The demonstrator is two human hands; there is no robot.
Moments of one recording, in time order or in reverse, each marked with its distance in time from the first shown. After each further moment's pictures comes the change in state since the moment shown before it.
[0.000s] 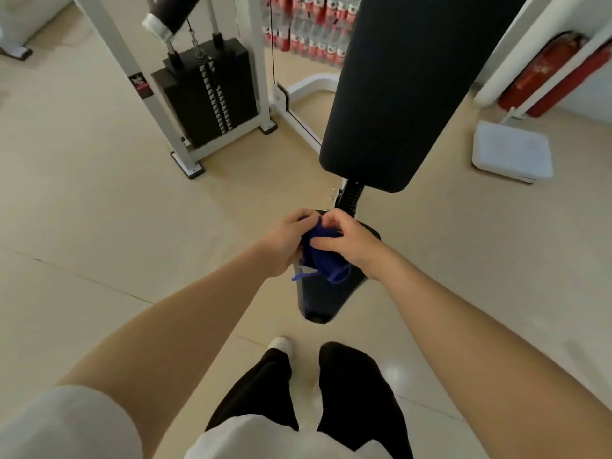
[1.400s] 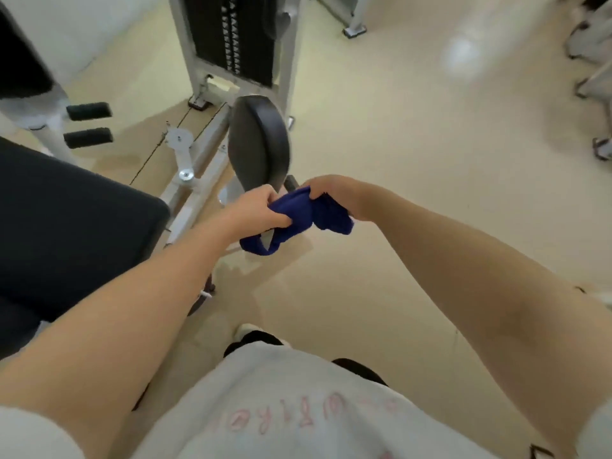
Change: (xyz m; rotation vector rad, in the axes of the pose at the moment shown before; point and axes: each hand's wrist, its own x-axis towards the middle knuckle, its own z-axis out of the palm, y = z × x) left_hand -0.936 -0.637 -0.377 -0.174 1.246 -0.139; right_hand -0.519 0.093 1.008 -1.232 -1.240 -0.065
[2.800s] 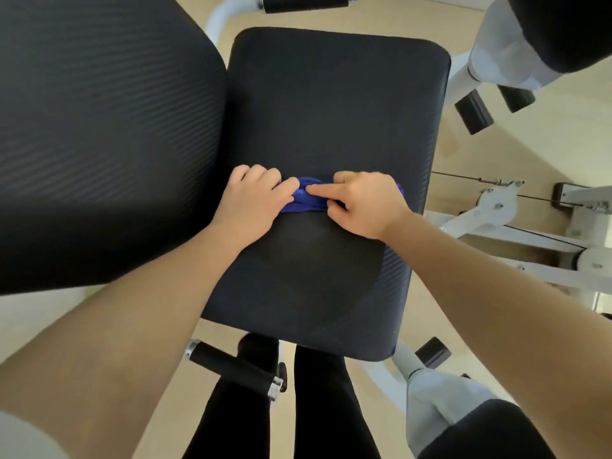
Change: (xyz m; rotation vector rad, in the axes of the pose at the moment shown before) left_hand 0.037 -0.470 -0.128 0.550 0.940 -0.793; right_hand 0.425 -0.255 0.395 -1.528 -0.701 -1.503
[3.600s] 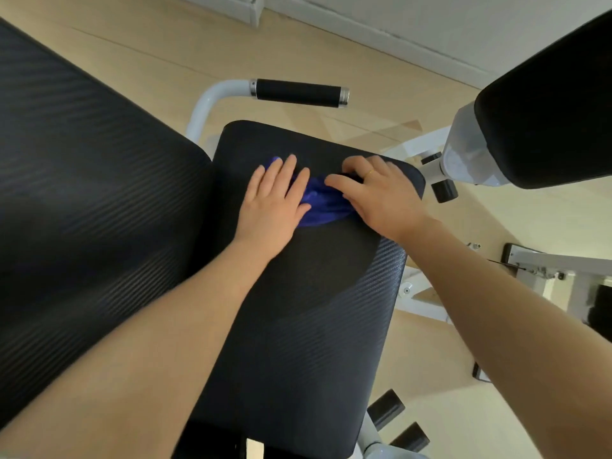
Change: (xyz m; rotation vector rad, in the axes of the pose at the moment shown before) left_hand 0.137 -0.016 -0.023 -0.297 -0.203 -0.321; right_hand 0.103 0.097 -0.082 -0.279 0.023 -0.113
